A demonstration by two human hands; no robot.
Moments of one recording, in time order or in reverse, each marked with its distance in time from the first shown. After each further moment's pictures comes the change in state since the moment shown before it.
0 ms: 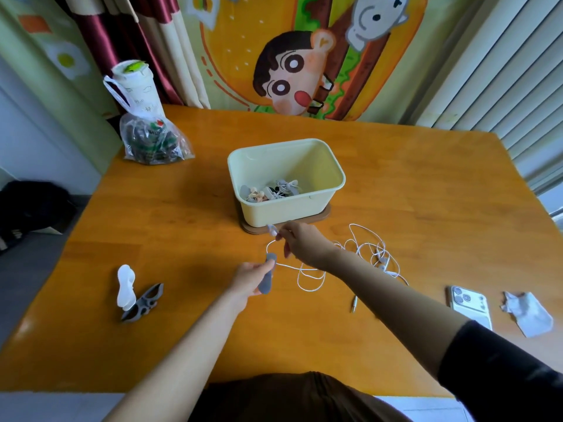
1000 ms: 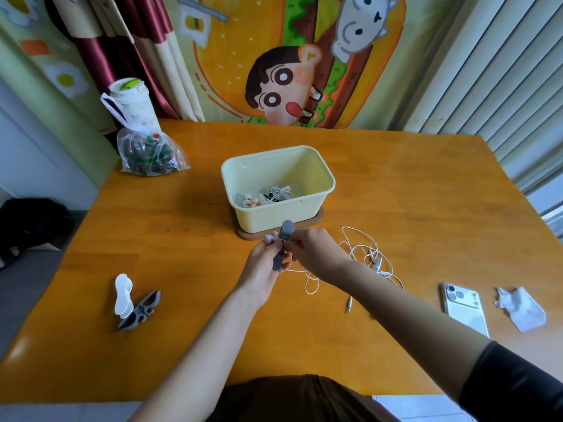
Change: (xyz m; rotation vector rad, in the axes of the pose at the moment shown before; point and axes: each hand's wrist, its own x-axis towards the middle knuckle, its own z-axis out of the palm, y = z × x) left_hand -0.048 0.042 0.030 -0.539 -0.230 0.236; right_hand -0.041 0.004 -0.010 -0.084 0.170 -0.027
